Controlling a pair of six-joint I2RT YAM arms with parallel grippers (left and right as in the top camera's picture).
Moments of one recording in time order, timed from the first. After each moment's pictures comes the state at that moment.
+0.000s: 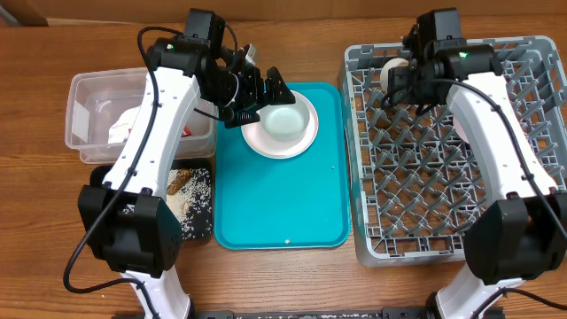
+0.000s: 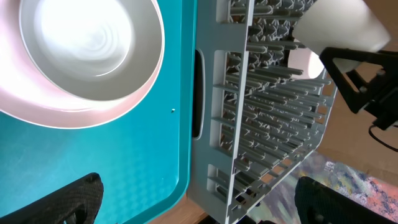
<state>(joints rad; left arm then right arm) -0.20 1.95 1.85 -1.18 0.70 -0.39 0.11 1.86 1.72 -1.01 0.01 0.10</state>
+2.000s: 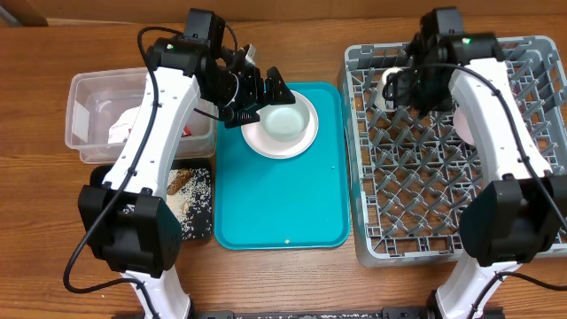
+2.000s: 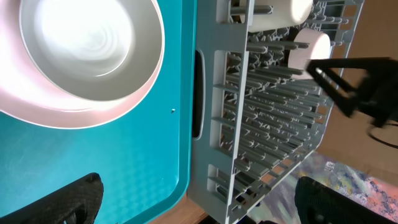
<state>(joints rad) -0.20 1.95 1.85 -1.18 0.70 -0.39 0.08 1.96 1.87 -1.24 -0.08 0.12</state>
